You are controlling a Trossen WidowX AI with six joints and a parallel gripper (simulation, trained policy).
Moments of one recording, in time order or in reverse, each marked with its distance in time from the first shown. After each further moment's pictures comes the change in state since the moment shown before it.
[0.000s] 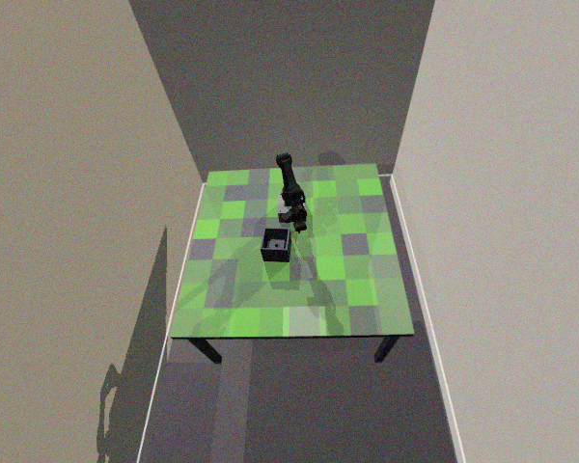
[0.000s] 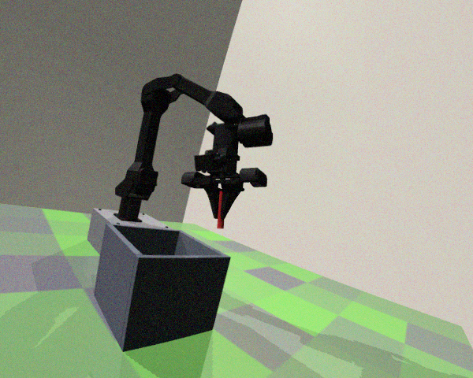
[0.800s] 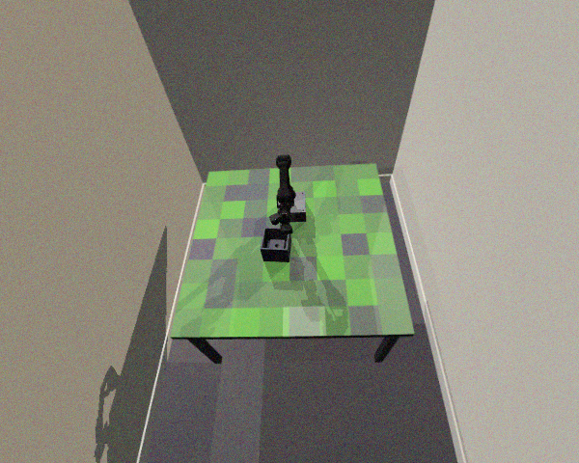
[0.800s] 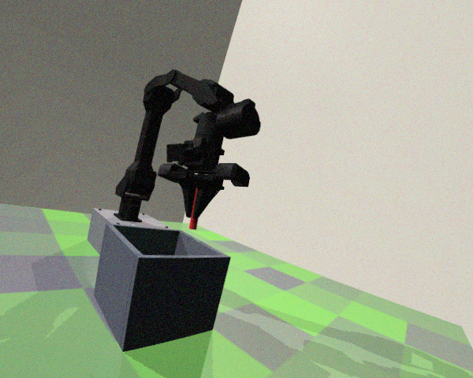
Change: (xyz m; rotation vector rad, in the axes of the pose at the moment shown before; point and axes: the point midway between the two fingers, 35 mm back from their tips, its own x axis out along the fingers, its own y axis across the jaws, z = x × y) arm 0.007 -0.012 0.074 0.057 -0.055 -0.091
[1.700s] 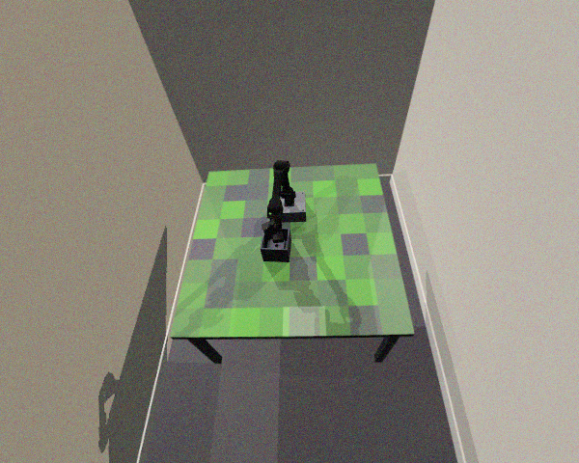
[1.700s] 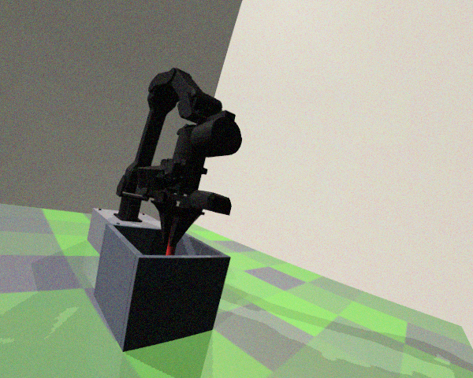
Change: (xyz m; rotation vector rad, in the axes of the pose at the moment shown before) arm 0.055 -0.003 0.043 0.029 0.039 -0.069
